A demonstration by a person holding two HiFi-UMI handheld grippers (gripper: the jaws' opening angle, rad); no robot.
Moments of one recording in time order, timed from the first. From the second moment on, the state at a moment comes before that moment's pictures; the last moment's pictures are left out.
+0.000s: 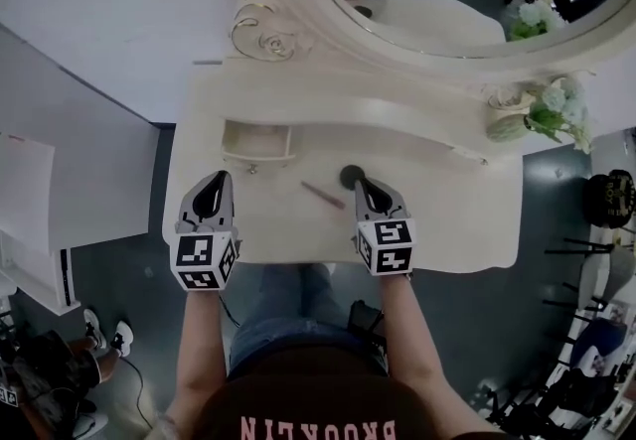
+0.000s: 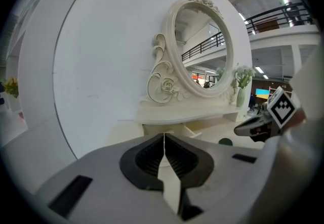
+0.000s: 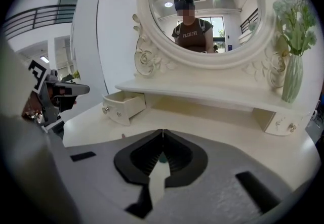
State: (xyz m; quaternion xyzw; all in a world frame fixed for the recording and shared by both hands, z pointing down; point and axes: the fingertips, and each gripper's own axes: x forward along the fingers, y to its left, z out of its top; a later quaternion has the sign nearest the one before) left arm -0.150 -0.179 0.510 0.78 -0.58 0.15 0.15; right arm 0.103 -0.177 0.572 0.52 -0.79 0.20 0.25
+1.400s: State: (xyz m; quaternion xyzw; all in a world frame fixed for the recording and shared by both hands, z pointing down) left arm -0.149 -0.185 0.521 0.78 -0.58 0.17 0.15; right arm 0.117 -0.185 0.611 0.53 -0.75 0.23 0.33
